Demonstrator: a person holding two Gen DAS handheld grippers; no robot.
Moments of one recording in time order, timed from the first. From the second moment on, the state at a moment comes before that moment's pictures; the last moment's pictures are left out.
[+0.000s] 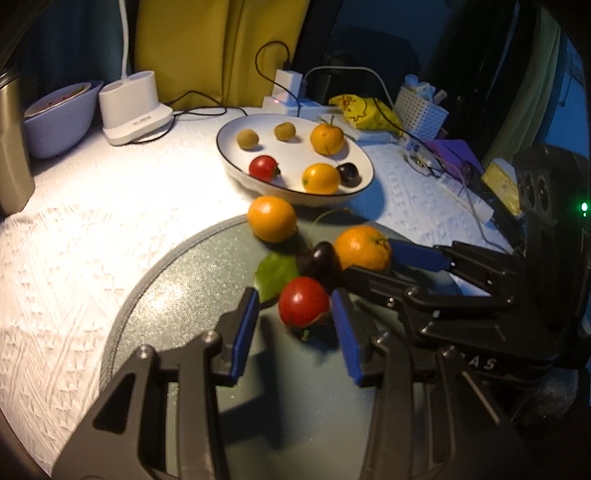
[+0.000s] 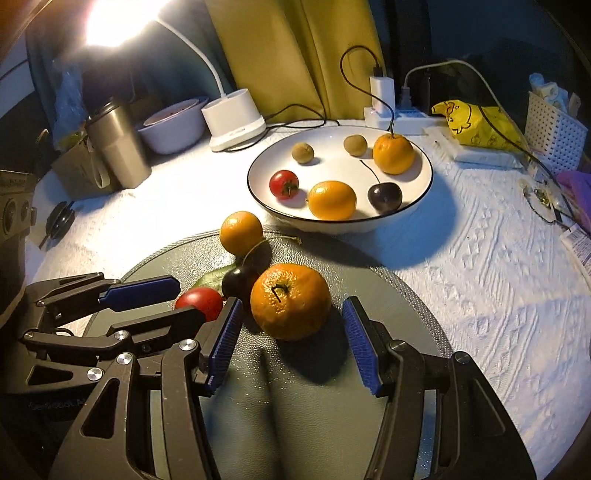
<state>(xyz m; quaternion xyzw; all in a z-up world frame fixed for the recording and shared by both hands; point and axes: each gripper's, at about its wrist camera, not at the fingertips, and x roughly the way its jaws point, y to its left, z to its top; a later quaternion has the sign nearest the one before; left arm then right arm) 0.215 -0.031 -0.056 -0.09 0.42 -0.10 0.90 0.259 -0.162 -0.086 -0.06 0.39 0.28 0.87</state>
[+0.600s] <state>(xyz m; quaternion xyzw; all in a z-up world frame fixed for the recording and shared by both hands) 0.214 -0.046 -0.055 -0.06 0.42 -0.11 0.90 0.255 -0.170 -0.081 -0.05 0.38 0.29 0.88</state>
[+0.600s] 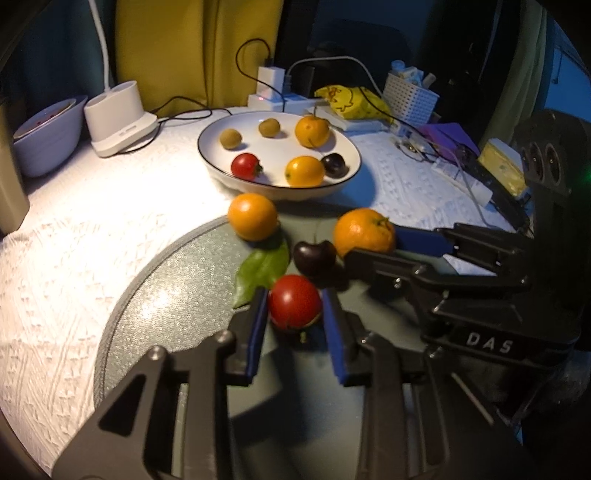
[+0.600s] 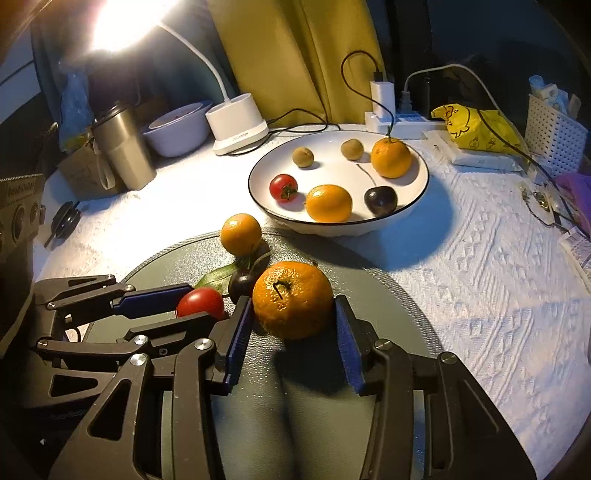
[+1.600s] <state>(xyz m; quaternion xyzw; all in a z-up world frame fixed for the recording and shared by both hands) 0.251 -0.029 -0.012 -0.04 0.37 -0.11 0.92 0.286 -0.179 -0.045 -0.05 0.34 0.28 0.90</state>
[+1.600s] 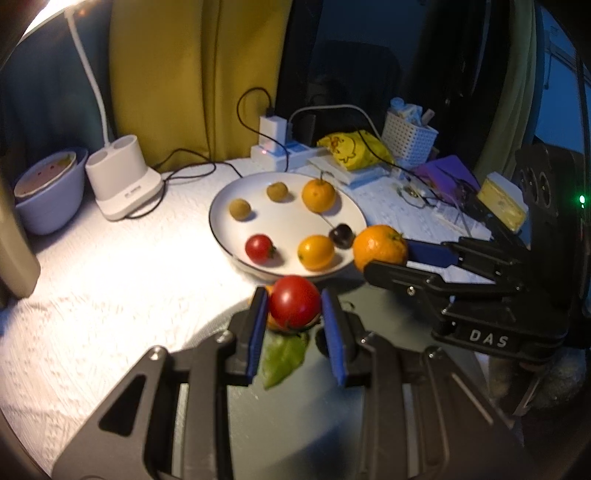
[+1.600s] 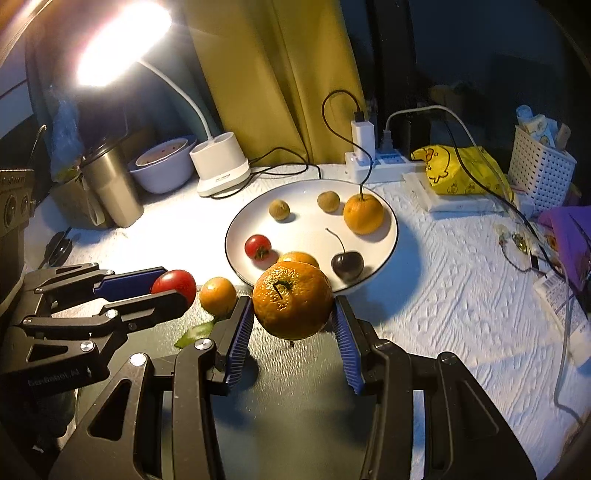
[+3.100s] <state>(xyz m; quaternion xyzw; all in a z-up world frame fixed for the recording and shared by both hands) 0.362 0.007 -0.040 -0.08 0.39 -0.11 0.91 0.377 -0.144 -0.063 -0.03 0.34 0.25 0.90</state>
